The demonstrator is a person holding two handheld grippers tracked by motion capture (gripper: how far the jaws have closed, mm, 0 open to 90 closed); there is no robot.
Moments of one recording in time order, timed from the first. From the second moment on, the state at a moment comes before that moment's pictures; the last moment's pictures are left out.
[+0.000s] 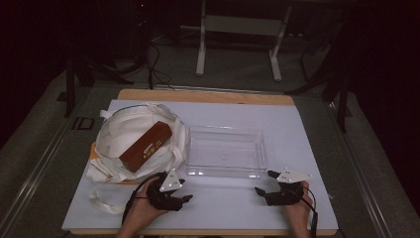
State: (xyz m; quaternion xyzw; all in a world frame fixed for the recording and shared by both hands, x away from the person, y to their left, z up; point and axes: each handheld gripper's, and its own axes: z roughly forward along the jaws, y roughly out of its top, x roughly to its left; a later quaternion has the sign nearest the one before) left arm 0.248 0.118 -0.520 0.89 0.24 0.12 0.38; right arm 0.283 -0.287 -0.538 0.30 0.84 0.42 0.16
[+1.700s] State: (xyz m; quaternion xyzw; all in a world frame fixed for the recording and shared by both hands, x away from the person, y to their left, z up) left arm 0.251 0.142 -0.467 0.89 0.23 0.14 0.36; right arm 0.280 -0.288 -0.538 0.30 0.84 0.43 0.17
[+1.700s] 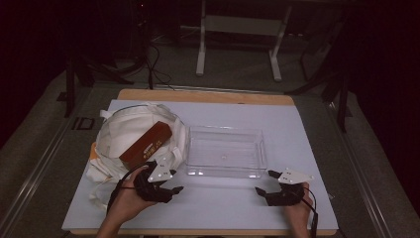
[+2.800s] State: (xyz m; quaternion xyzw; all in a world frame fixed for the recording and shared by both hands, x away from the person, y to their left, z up) left arm 0.255 0.172 -0.435 0.89 0.23 0.15 0.35; right arm 0.280 -0.289 -0.537 0.30 0.83 0.43 0.17
